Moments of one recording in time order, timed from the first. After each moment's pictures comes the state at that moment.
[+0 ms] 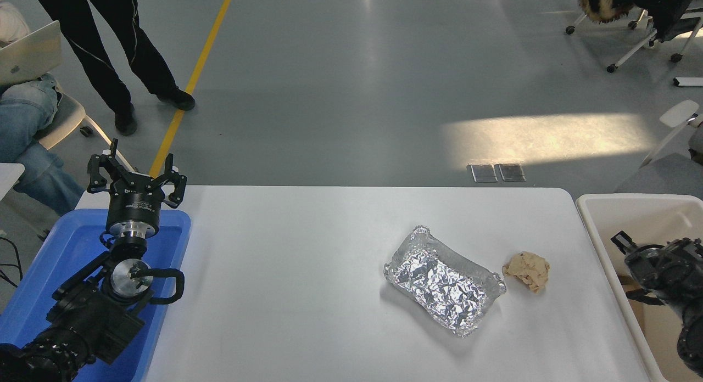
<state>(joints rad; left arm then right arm) -0.61 0.19 -0.97 -0.40 -0.12 -0.55 -0.56 0.72 -0.26 -0.82 -0.01 0.21 0.05 -0.19</state>
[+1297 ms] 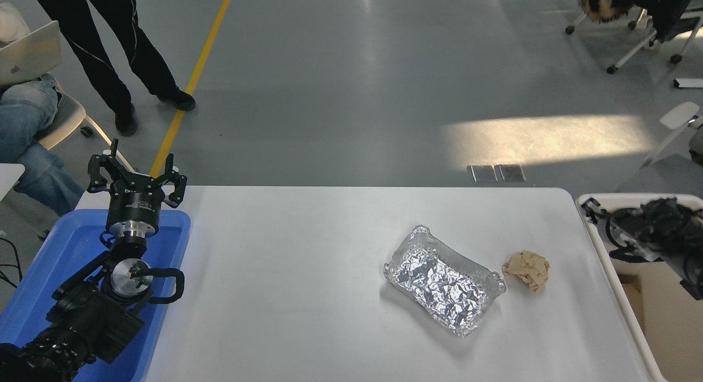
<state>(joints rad) -0.61 0.19 -0.97 -0.41 -0.12 -0.55 -0.56 1.24 -0.42 -0.88 0.60 0.08 0.13 -0.19</state>
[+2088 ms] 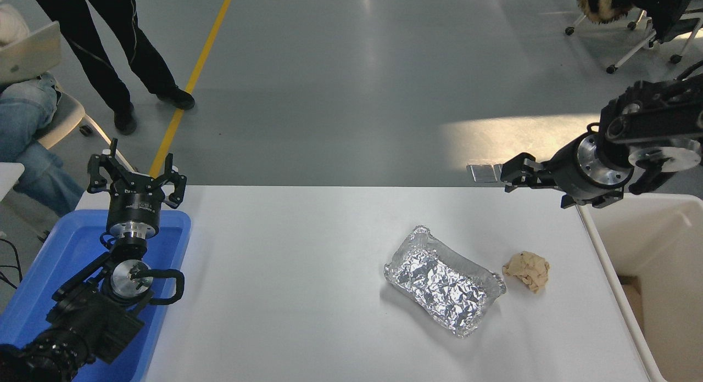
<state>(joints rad) -0.61 0.19 -0.97 -0.40 -0.12 -0.55 -0.56 2.30 -0.39 -1.26 1.61 0.06 0.37 -0.19</state>
